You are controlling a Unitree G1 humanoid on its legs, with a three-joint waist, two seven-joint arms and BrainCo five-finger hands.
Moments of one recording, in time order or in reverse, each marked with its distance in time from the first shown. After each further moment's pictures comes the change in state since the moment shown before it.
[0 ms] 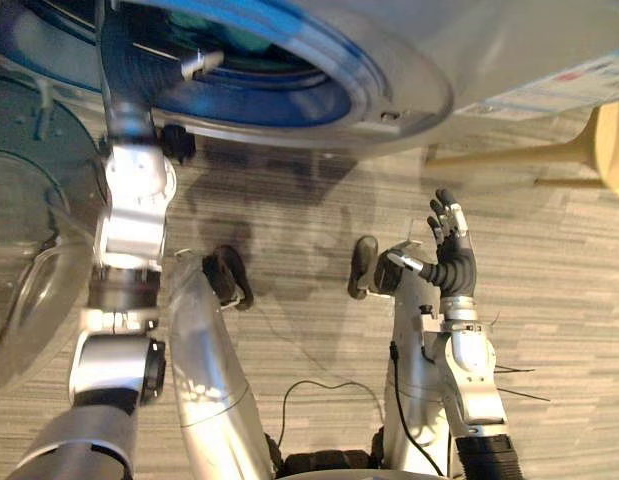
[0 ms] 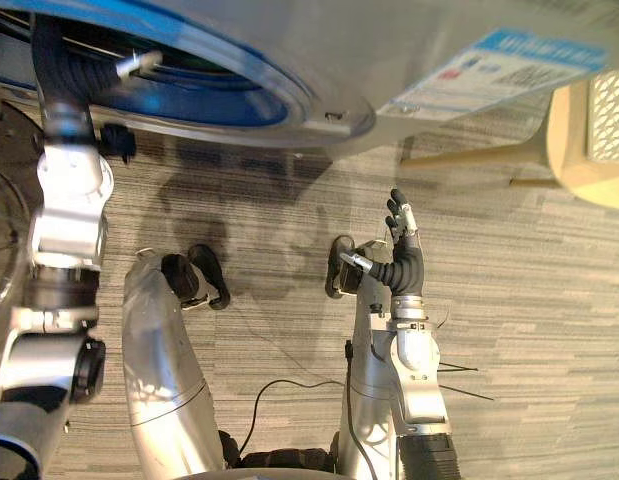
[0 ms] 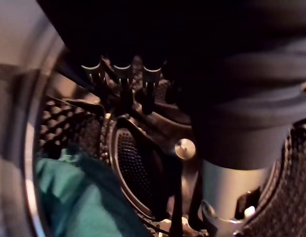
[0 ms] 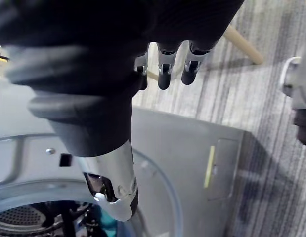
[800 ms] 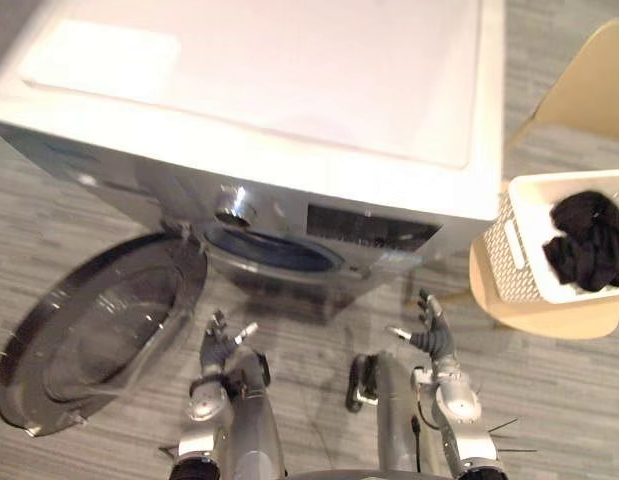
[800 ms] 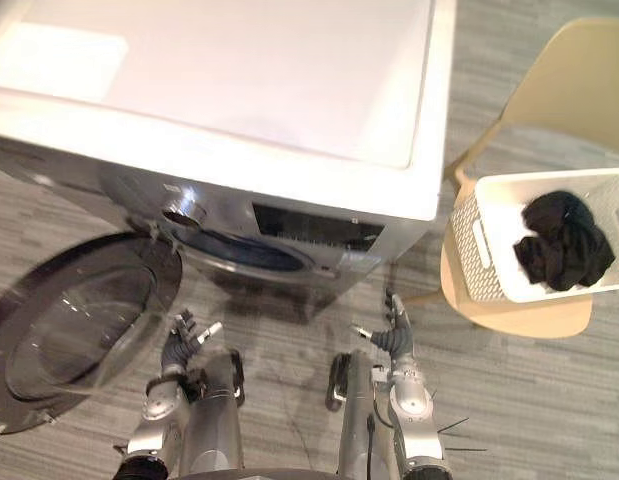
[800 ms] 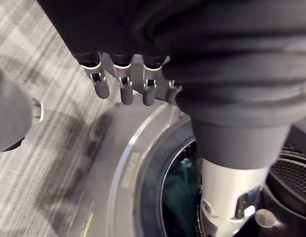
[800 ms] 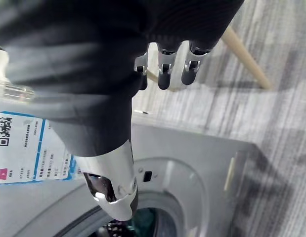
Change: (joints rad) left arm 0.627 -0.370 -0.015 0.642 -0.236 -0.028 -0.181; right arm 0.121 -0.012 -0.031 0.622 0.002 0.110 -0.017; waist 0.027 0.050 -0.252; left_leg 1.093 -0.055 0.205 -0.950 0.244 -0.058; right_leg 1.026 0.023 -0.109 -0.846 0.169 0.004
